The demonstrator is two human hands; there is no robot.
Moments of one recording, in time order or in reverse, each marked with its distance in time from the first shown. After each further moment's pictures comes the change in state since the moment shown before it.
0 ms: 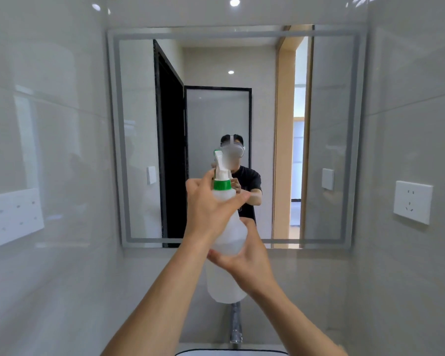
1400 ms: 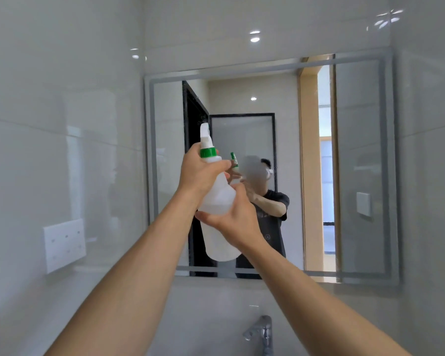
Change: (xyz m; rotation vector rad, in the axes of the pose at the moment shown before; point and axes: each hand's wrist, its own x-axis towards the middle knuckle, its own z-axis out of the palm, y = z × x) left_hand 0.100 0.044 -0.064 -0.085 0.137 -0.020; right_hand 0.097 -0.087 0.038 0.025 -0.018 -0.212
